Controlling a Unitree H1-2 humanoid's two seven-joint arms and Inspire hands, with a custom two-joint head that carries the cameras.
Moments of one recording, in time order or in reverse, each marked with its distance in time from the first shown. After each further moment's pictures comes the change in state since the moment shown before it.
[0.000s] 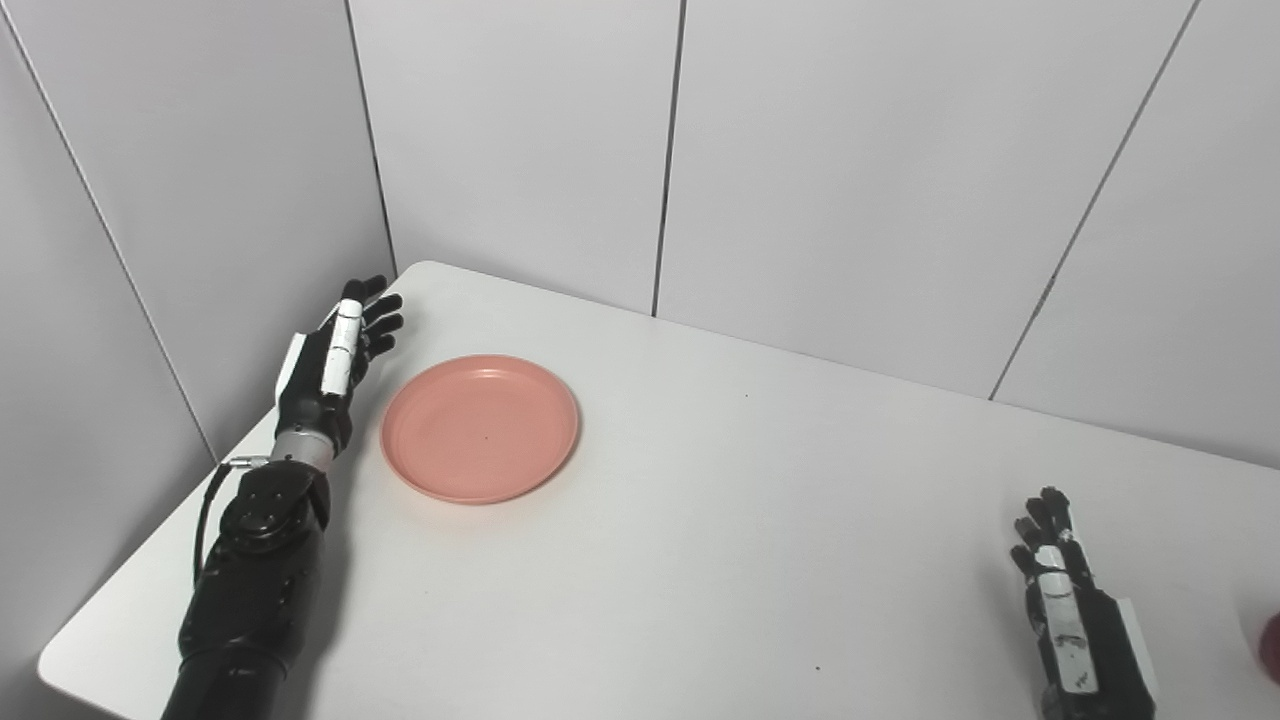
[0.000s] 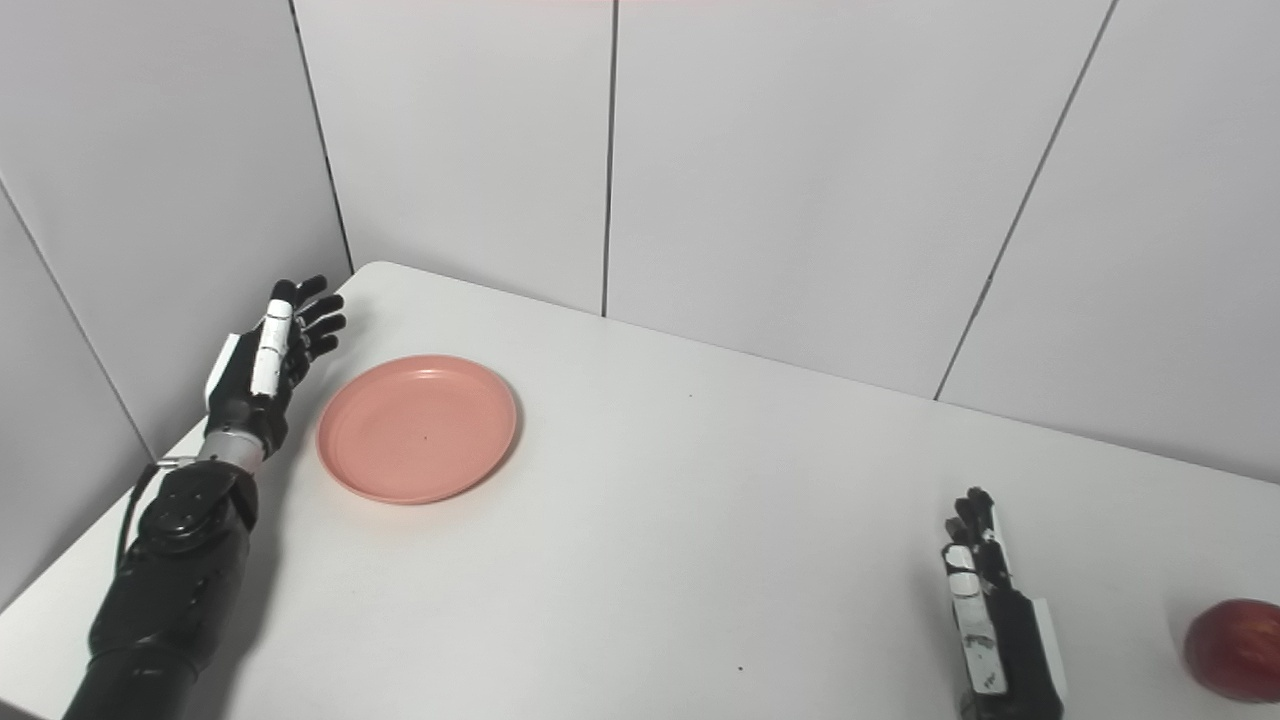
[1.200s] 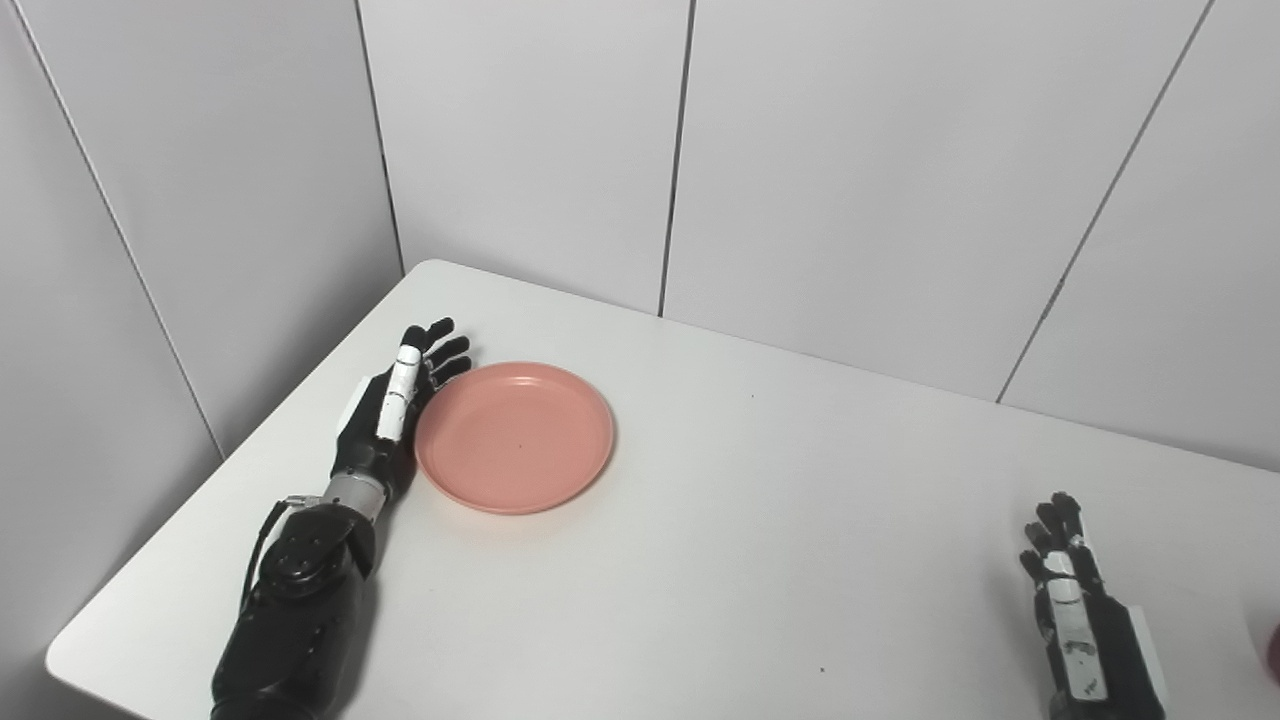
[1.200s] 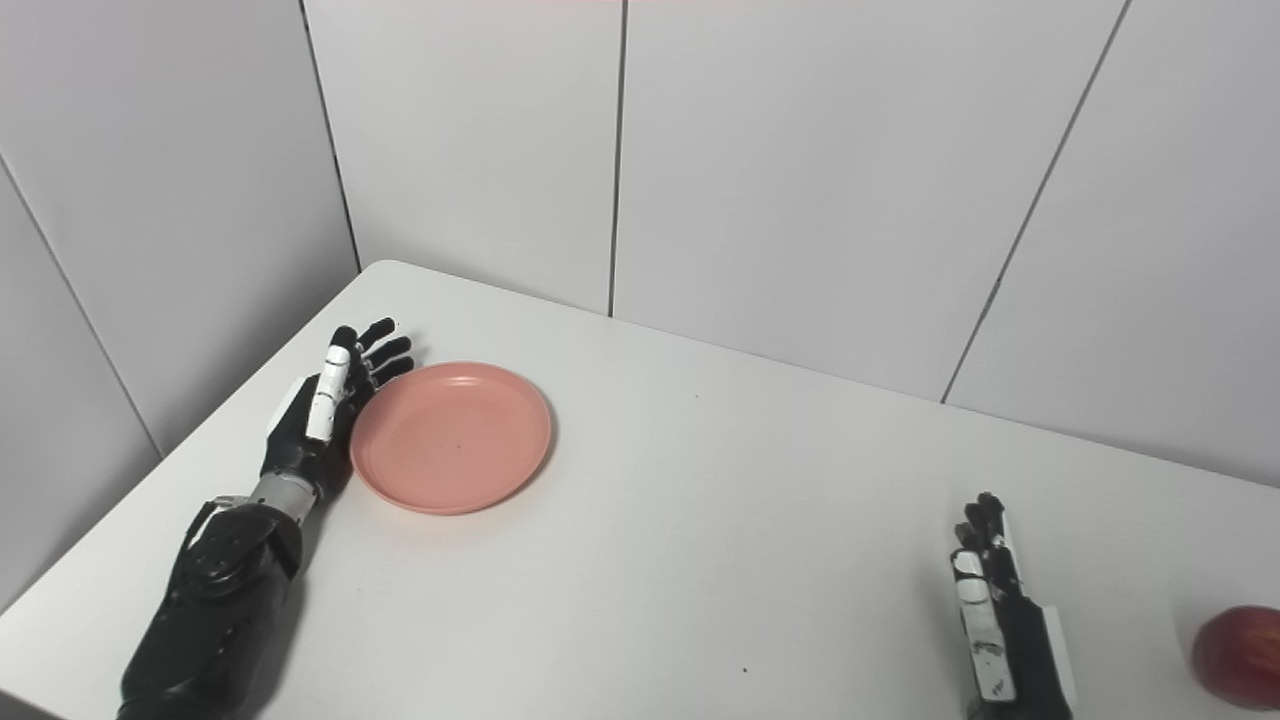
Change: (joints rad) left arm 0.069 -0.077 -0.100 -0.107 -0.044 0.015 -0.061; right arm 0.007 -0.001 -0.006 -0.009 0.002 0.000 -0.005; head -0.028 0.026
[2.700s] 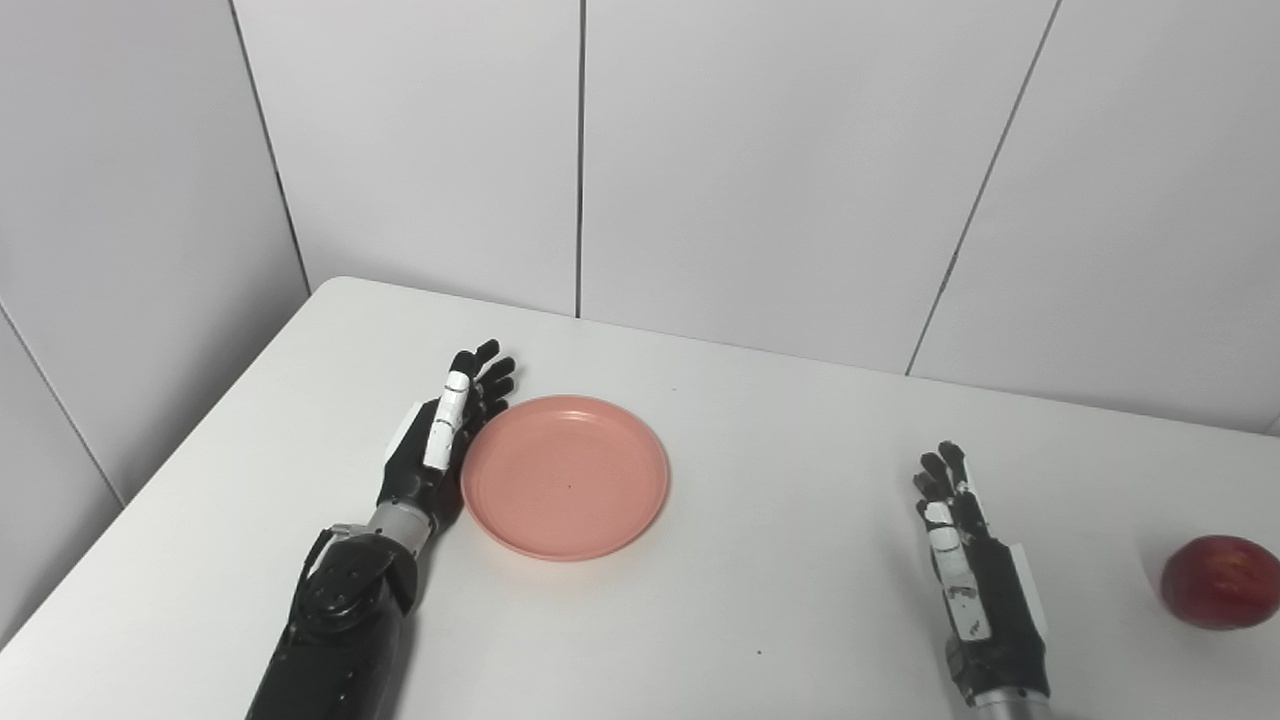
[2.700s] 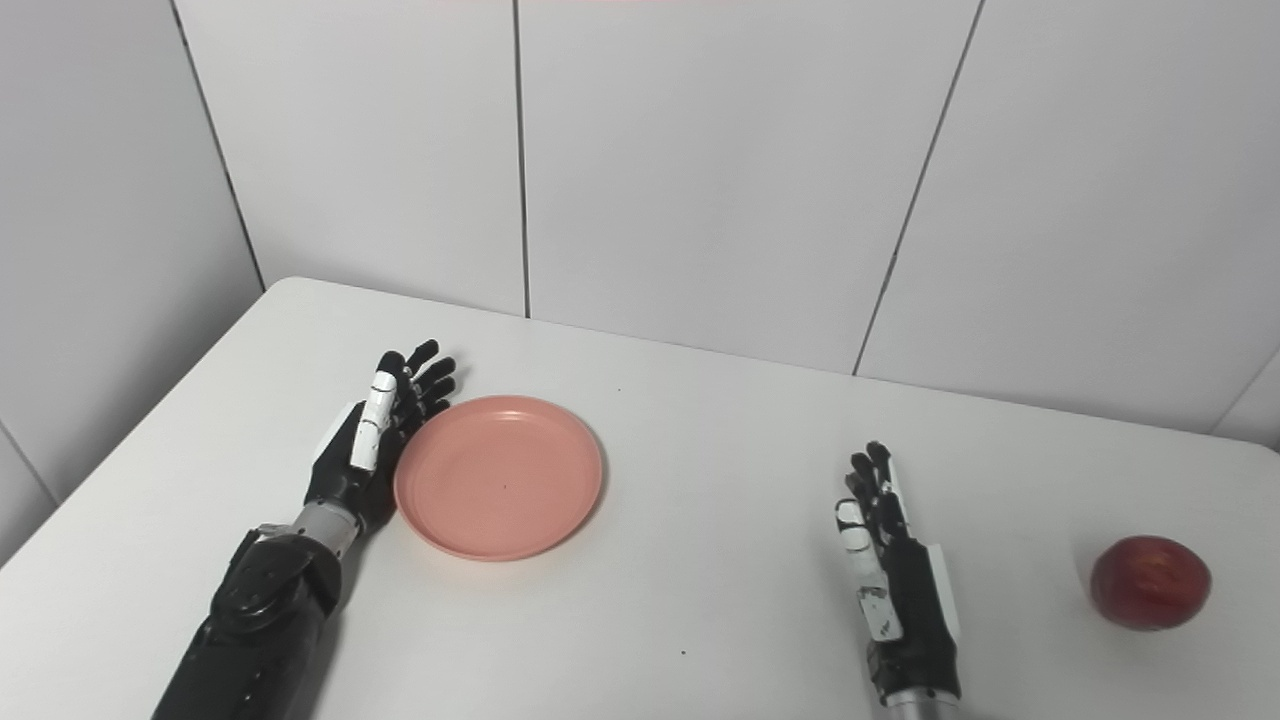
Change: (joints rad) left arm -0.059 -0.121 -0.155 -0.020 0.007 0.058 -0.032; right arm 0.006 0.064 0.039 -0.059 -0.089 0.029 -0.055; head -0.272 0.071
